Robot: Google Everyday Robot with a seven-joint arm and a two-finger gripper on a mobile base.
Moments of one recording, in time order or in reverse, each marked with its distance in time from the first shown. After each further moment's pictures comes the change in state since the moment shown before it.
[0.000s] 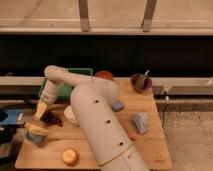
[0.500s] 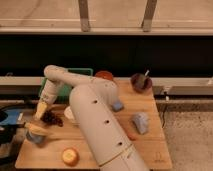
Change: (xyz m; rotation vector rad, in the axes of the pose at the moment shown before) arm 0.002 -0.001 -0.003 0.004 0.009 0.002
